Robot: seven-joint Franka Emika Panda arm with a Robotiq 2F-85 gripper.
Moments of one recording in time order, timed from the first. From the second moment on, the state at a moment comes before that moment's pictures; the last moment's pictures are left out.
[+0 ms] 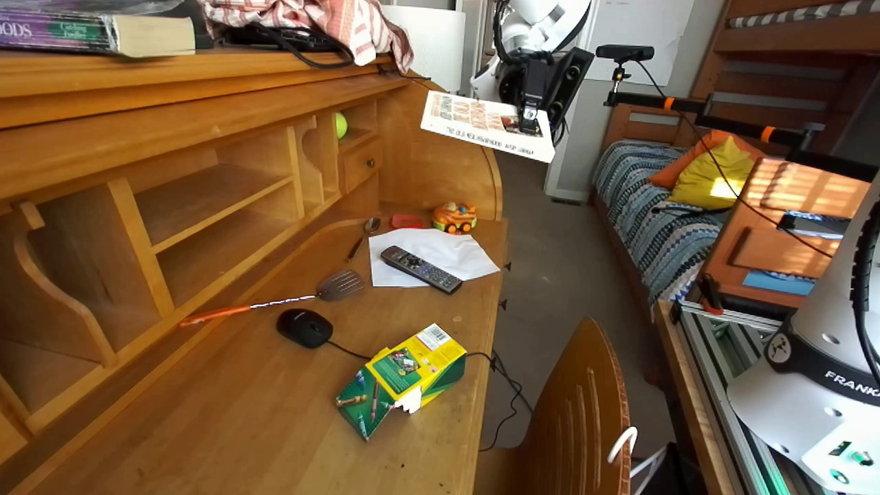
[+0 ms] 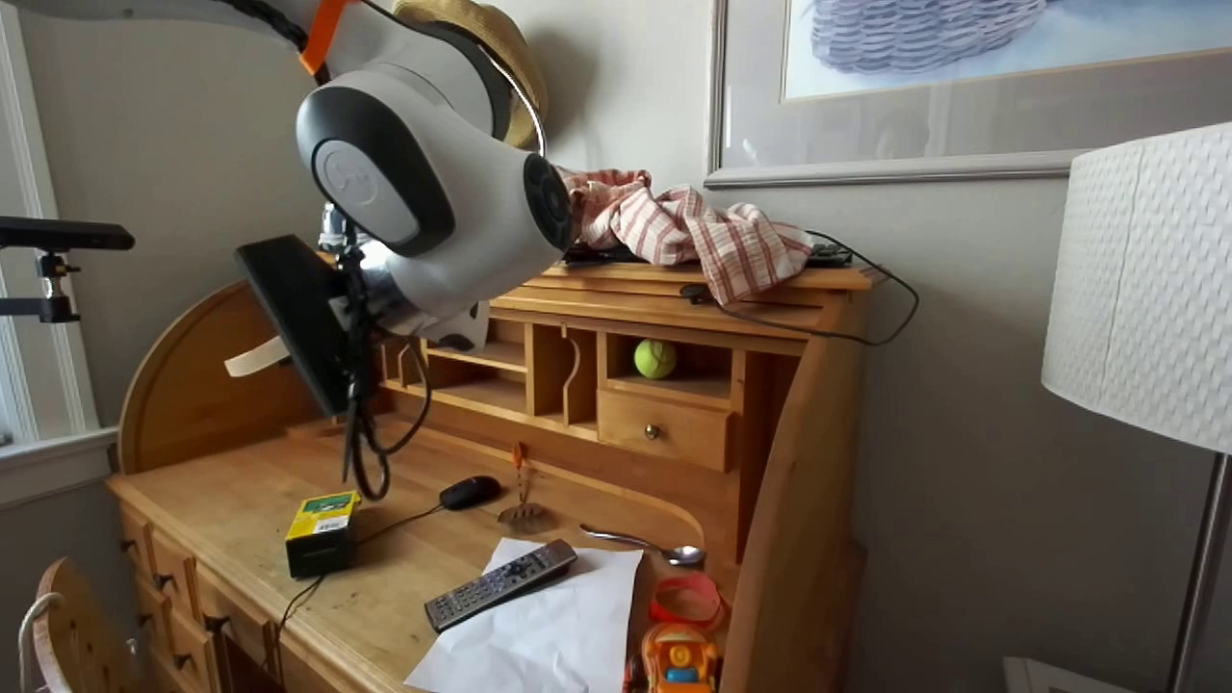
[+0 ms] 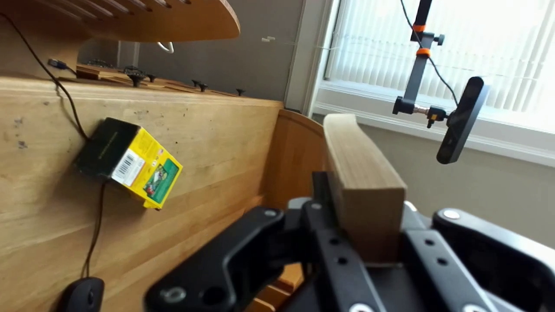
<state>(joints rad) -0.41 0.23 -0.24 -1.90 0.70 1.16 -1.12</state>
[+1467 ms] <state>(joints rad) -0.25 0.41 -0.09 -1.47 1.00 0.96 -0.66</state>
